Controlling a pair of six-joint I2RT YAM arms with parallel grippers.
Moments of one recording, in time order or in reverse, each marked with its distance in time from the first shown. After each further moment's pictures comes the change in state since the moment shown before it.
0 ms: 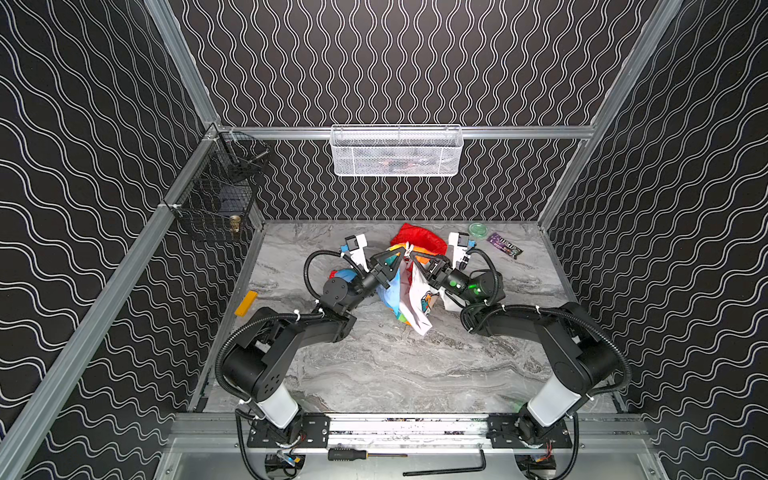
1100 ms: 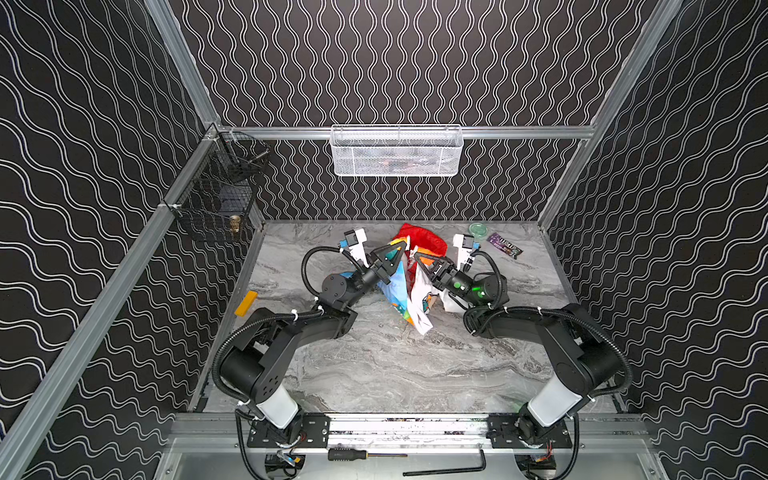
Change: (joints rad) left arm 0.001 -0.001 0.056 0.002 0.010 0.000; right arm -0.016 -0.012 -0.040 0.047 -0.001 0.050
